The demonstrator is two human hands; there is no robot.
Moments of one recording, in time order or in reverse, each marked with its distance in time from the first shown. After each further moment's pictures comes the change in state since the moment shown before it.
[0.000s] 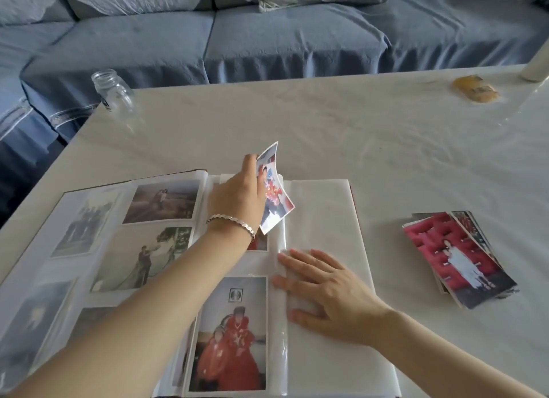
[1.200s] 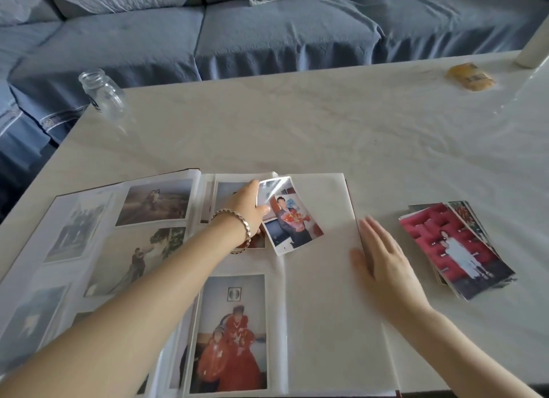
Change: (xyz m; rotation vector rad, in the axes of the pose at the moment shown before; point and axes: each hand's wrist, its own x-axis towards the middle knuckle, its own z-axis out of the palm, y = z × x) left_hand 0.006 -0.012 0.031 -0.249 -0.558 -0.131; right_hand -0.030 0.023 -0.019 0.157 0.348 0.742
